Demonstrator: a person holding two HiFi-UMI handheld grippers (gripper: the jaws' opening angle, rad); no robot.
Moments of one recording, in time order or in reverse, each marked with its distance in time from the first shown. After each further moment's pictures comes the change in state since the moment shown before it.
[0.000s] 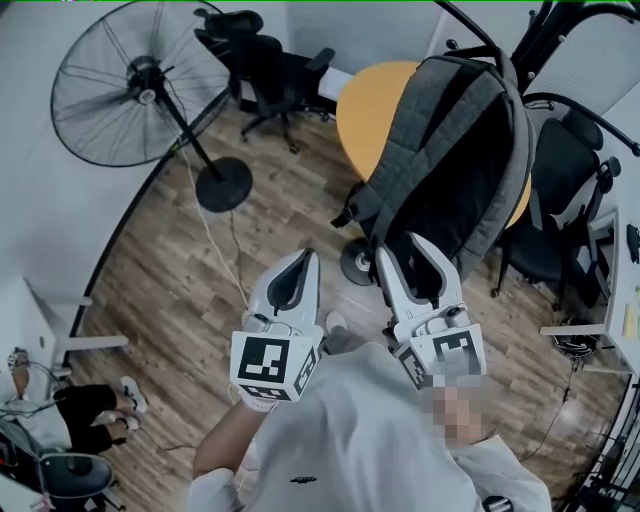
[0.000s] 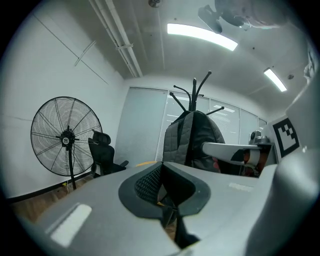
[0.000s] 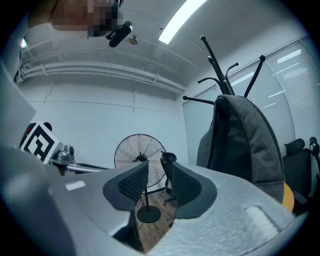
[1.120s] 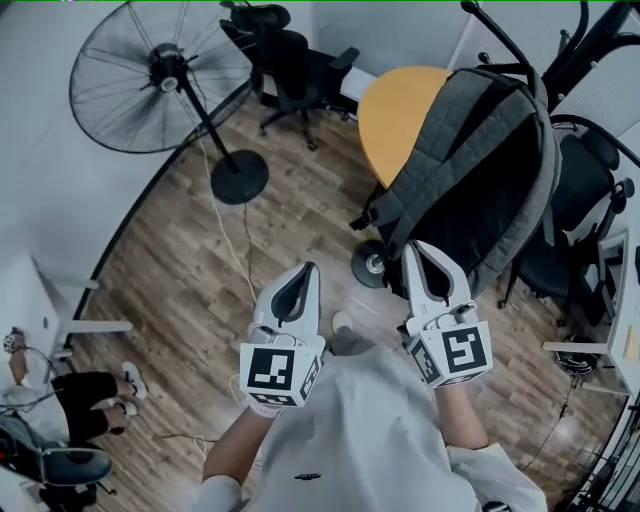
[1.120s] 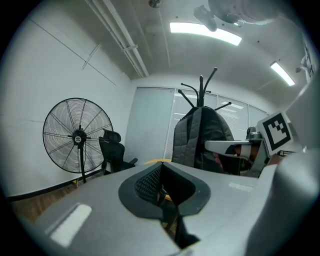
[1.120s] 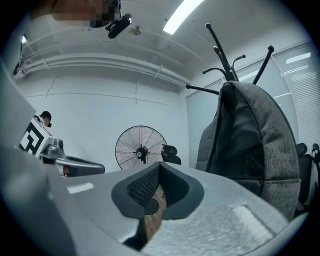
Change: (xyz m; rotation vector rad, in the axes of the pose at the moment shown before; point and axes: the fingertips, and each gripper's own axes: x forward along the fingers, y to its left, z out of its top) left arm -0.020 0.025 -0.022 -0.009 0.013 0.102; right arm 0.018 -0.008 -0.023 -0.043 0.083 0.026
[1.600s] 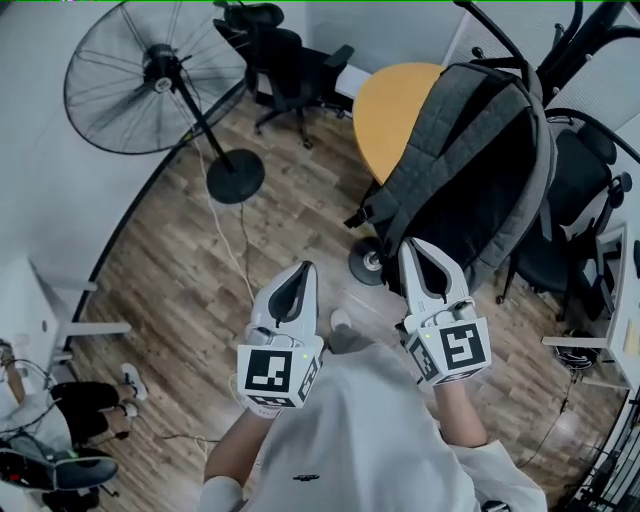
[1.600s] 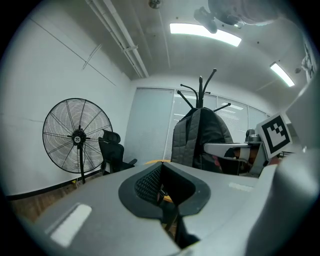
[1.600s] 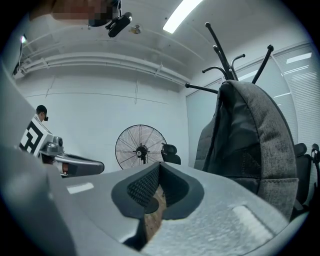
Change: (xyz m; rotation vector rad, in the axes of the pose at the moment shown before) left arm -0.002 -0.004 0.002 -0.001 -0.009 -0.003; right arm -0.002 -0.001 -0.002 -0.003 0.011 0.000
